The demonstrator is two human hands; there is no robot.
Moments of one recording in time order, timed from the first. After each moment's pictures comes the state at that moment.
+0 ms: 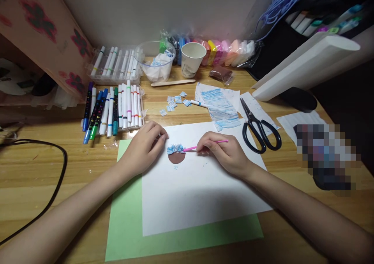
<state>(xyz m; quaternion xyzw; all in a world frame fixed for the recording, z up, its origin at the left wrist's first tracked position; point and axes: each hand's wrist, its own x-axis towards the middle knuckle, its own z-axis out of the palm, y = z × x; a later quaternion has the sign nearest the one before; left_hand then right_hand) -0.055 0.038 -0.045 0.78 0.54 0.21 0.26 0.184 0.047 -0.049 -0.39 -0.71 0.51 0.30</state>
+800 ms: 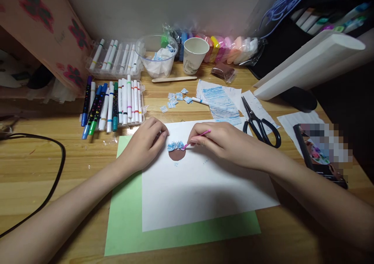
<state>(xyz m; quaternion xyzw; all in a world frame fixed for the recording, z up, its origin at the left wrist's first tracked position) -0.055 0.038 -0.047 0.78 0.53 0.21 0.26 0.167 0.070 0.004 -0.36 -0.86 0.37 0.06</state>
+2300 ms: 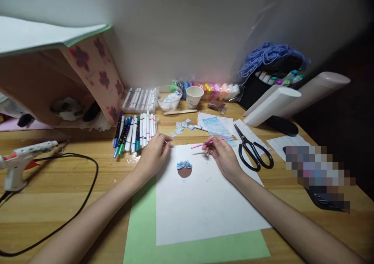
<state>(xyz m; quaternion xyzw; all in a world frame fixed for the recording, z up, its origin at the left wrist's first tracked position) -0.064 0.045 -0.033 0.76 0.57 0.26 0.18 0.161 0.066 -0.064 -0.43 -0.44 0.60 0.51</state>
